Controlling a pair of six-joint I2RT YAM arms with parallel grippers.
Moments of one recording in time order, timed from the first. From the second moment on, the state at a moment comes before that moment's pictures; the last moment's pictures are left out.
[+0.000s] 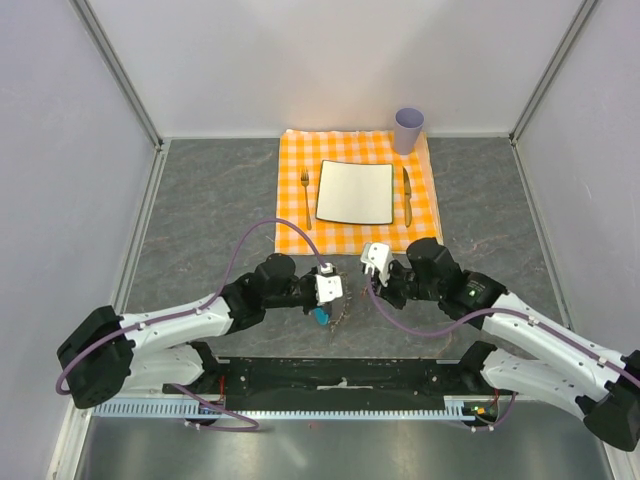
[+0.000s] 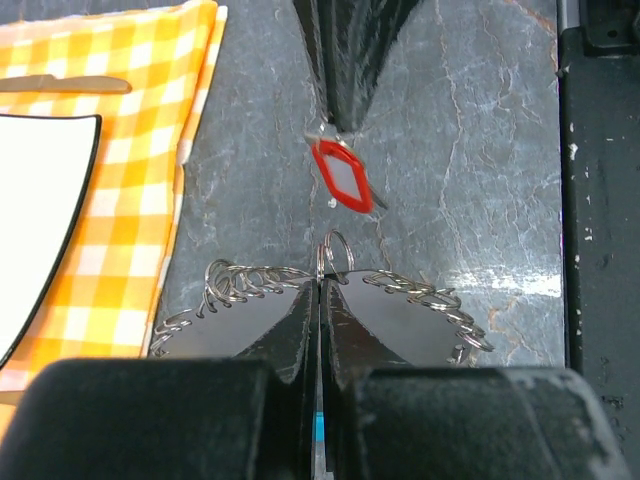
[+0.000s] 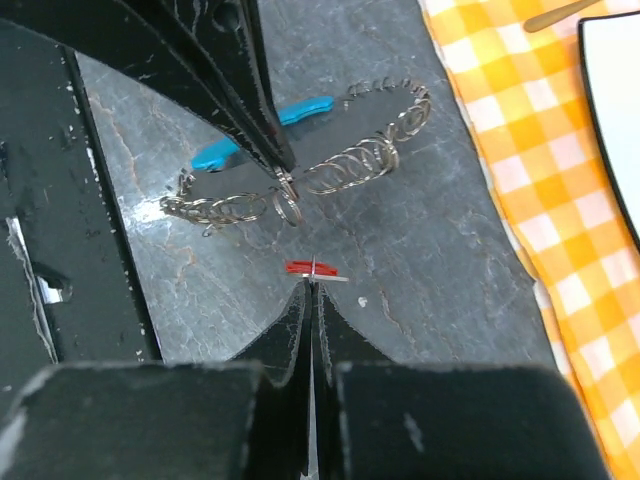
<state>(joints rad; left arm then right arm) -0.95 1.15 0.51 0.24 0.36 0.43 0.80 0.90 0.70 -0.40 -0.31 -0.30</state>
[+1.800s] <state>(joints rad) -0.94 1.20 0.51 0.35 0.47 0.41 0.86 0.97 0.72 -0.41 -0.31 -0.35</state>
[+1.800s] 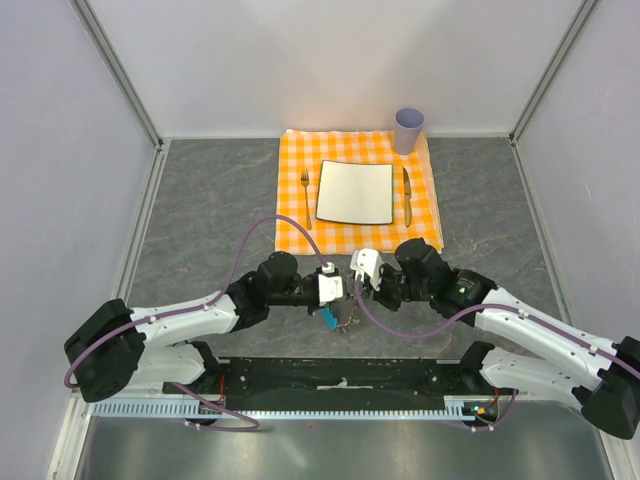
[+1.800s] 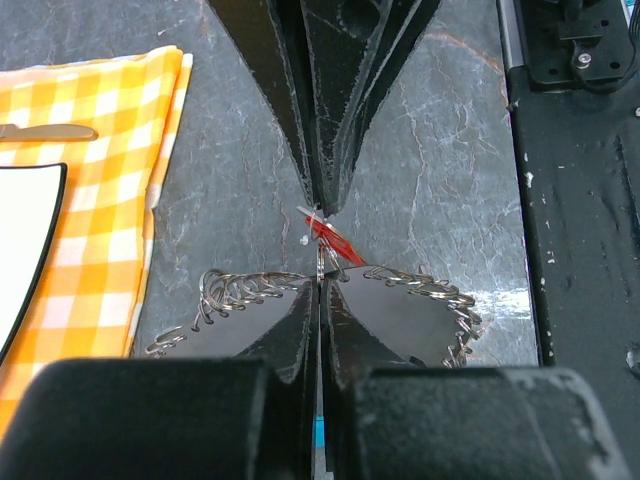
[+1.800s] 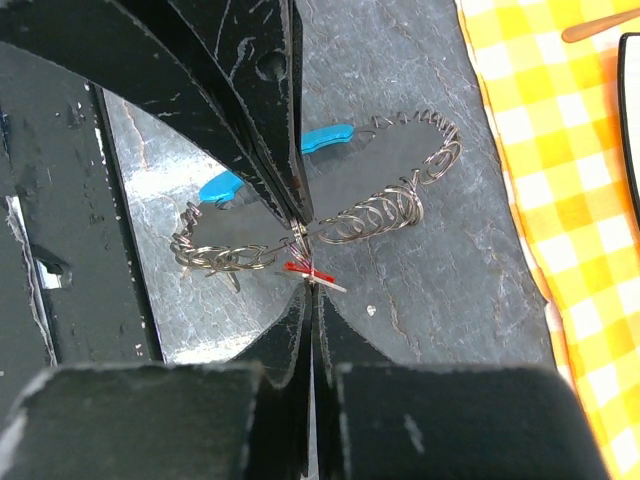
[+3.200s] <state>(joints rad) -0.94 1.20 0.51 0.34 0.47 0.41 0.87 0.99 0.72 -0.41 -0.32 -0.36</state>
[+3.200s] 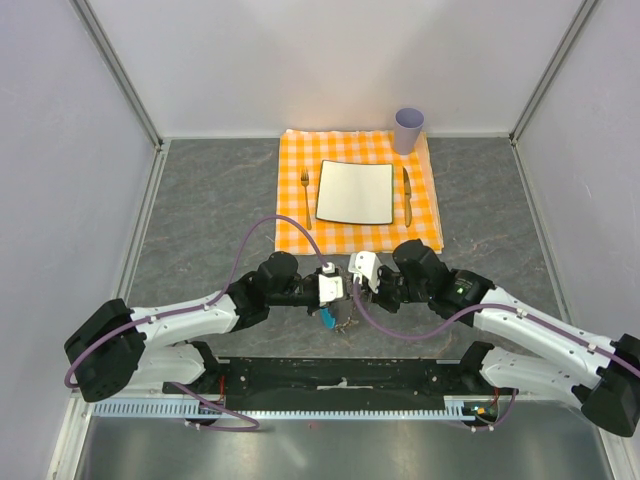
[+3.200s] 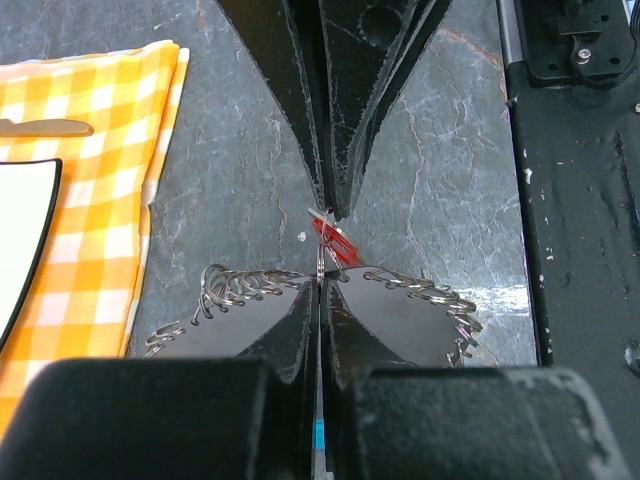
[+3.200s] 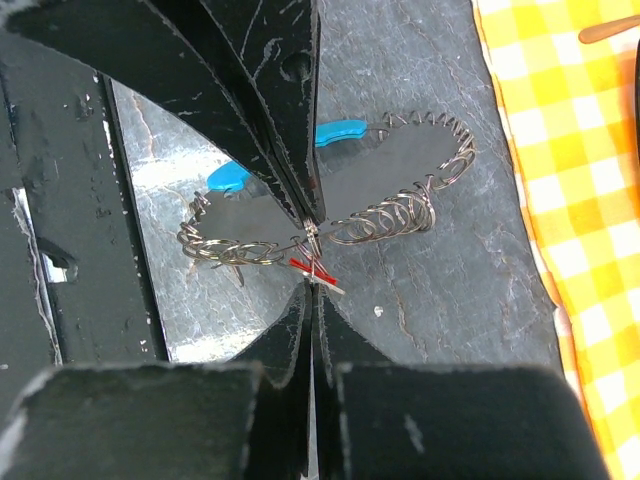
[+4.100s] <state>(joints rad) -0.94 1.20 0.51 0.33 0.48 0.41 0.88 0.98 0.72 -0.42 -0.31 -0.36</state>
